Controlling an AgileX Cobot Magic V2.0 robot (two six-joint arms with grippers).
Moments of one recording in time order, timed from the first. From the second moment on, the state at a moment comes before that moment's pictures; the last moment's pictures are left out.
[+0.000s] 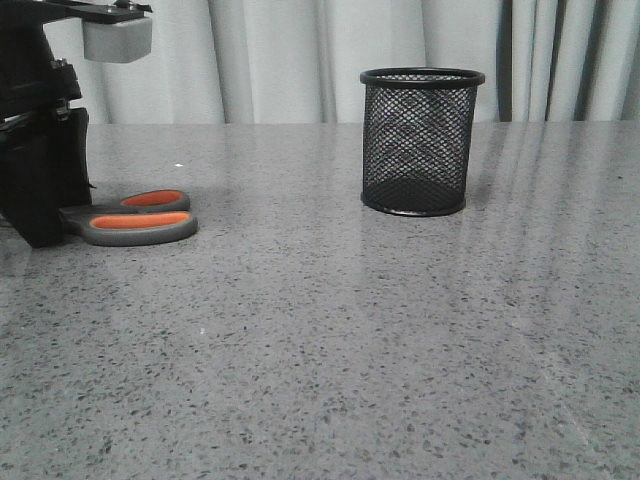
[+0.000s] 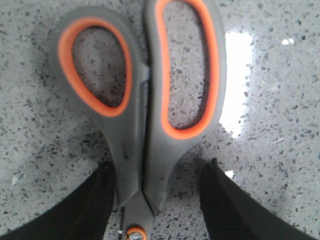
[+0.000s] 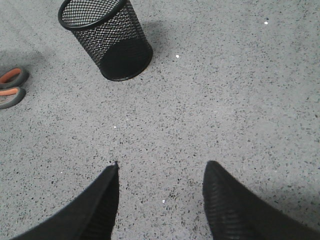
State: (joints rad) left arm -0.28 1.73 -1.35 -0.19 1.17 1.30; right arm 0.02 0.46 -0.59 0.42 0.83 -0.15
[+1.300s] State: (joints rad) left arm -0.28 1.74 -1.36 -0.22 1.17 1.30; right arm 0.02 0.46 -0.59 0.42 0.83 -0.15
